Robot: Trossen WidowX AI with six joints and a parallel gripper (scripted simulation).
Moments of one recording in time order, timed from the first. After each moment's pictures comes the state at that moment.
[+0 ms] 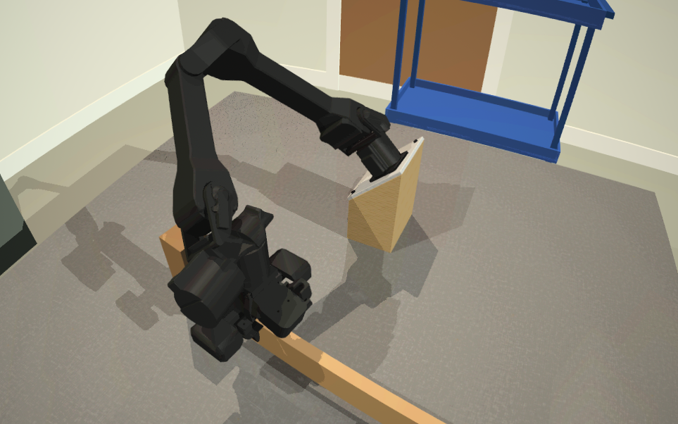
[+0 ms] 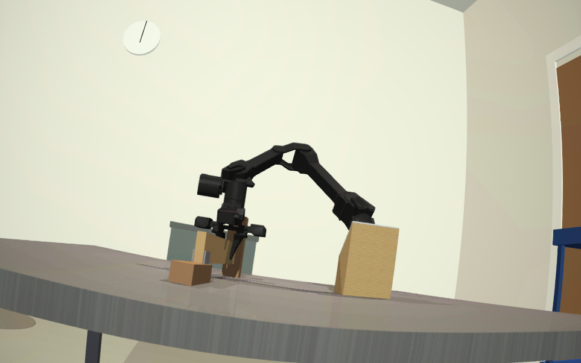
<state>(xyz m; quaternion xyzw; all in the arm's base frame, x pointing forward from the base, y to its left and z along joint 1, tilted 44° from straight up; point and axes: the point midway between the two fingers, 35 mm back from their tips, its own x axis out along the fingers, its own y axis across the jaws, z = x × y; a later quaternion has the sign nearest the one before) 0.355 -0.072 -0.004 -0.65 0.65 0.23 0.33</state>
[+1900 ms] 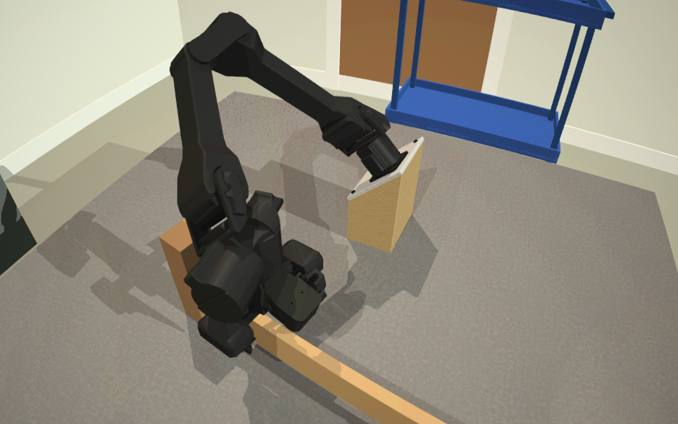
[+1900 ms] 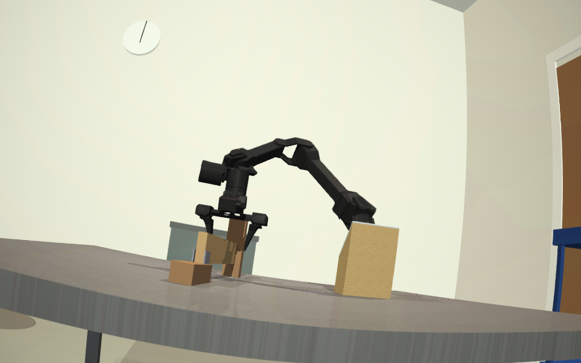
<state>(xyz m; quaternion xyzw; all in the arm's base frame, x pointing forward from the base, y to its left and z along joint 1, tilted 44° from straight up) 0.354 -0.038 0.002 -0.65 0.65 0.23 0.32</state>
